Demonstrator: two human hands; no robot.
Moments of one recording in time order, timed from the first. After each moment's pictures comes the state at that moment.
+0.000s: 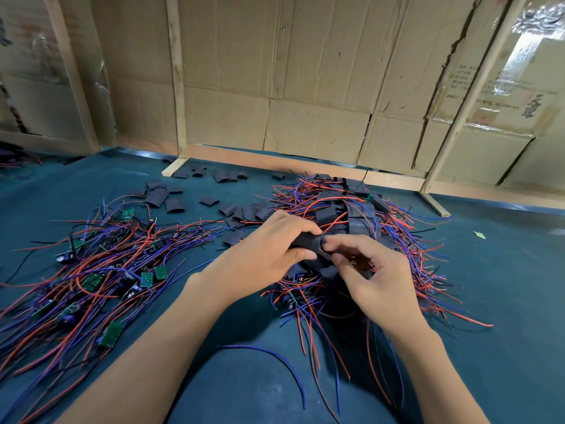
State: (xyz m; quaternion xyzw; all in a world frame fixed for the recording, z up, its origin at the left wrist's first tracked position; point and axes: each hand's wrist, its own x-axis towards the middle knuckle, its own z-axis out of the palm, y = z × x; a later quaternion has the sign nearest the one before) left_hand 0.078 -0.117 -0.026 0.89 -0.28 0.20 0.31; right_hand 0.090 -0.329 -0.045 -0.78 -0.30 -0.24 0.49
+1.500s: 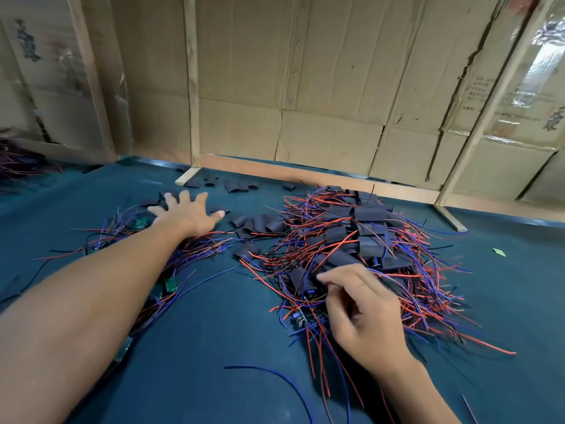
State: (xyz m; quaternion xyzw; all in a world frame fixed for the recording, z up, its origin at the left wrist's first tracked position) left_hand 0.190 0.049 -0.048 0.97 0.24 -0.01 0.08; right_hand 0.083 -0.307 -0.069 -0.77 -0.38 -0.33 0.39
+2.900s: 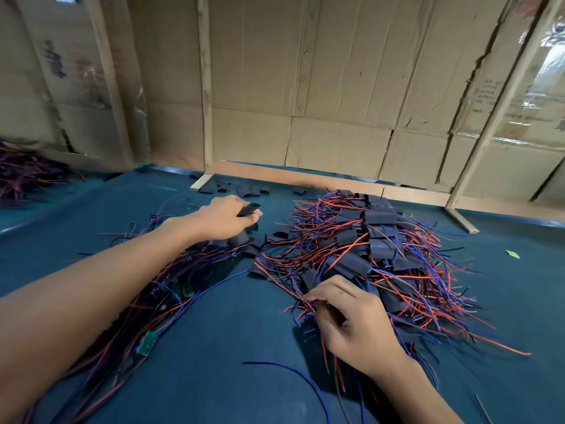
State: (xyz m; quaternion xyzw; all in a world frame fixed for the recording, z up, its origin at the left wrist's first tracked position) left_hand 0.157 0.011 -0.008 0.98 -0.01 0.05 0.20; right_hand 0.076 -0.290 -0.074 -0.80 -0.41 -0.25 0.36
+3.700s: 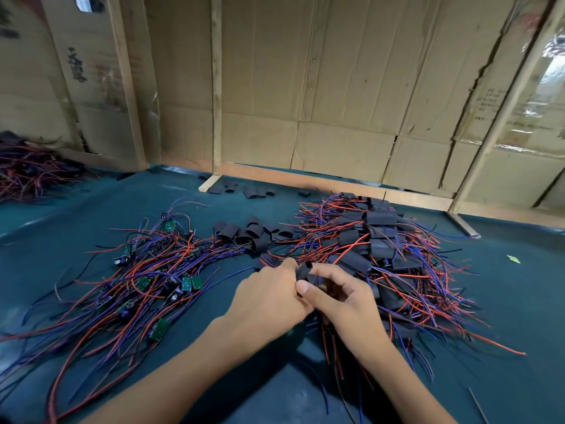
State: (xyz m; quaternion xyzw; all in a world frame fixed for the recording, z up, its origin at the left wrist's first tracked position) left_hand 0.035 -0.122 -0.045 0.97 0.03 0.12 0.20; right_hand 0.065 -0.268 -0.062 -0.69 -0.25 0.00 0.68
